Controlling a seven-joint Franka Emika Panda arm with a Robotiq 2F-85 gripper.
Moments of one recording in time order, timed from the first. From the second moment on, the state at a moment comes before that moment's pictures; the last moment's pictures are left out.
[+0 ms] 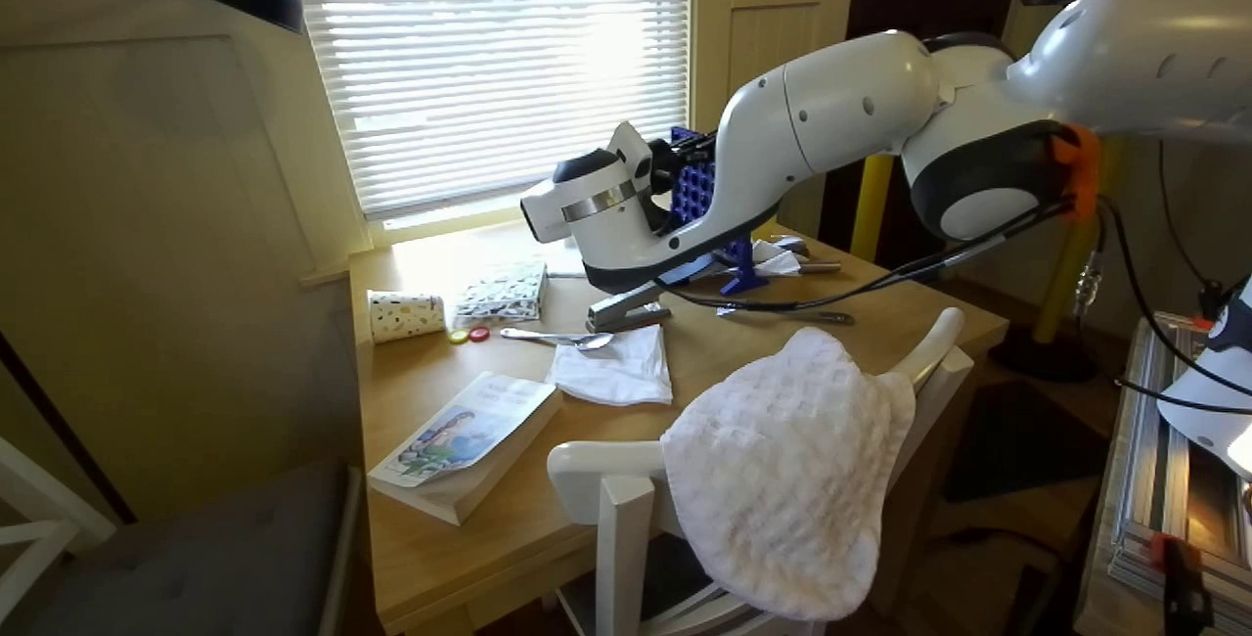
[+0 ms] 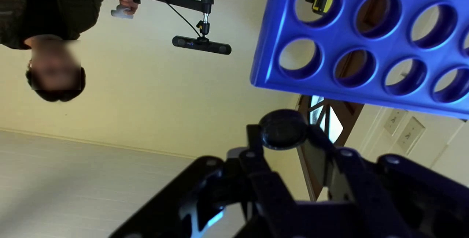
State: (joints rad) arm 0.61 1.45 -0.52 -0.58 -0.99 0.92 1.74
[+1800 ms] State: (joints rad) arm 0.67 1.15 -0.50 -1.11 -0.99 1.06 1.99
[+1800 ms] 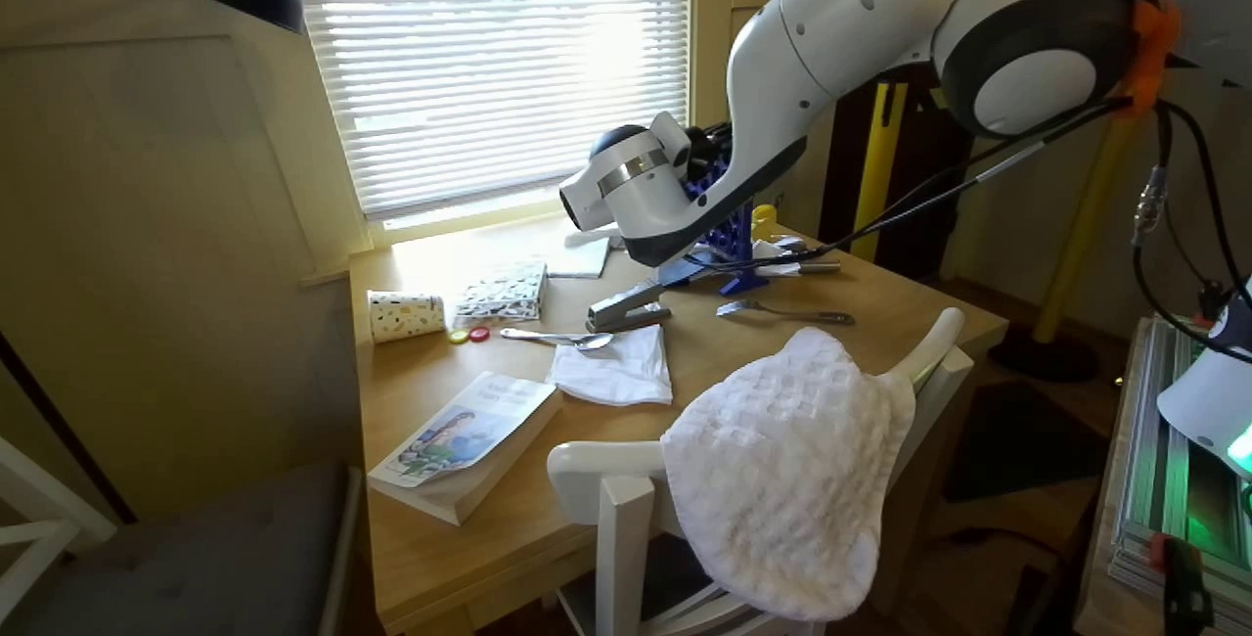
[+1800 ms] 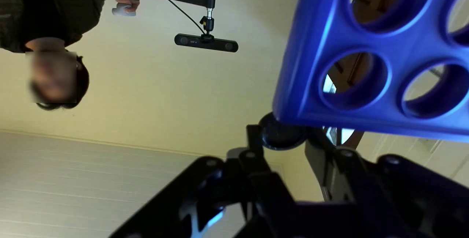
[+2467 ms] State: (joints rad) arm 0.61 1.13 -0.37 -1.12 -1.10 1.01 1.99
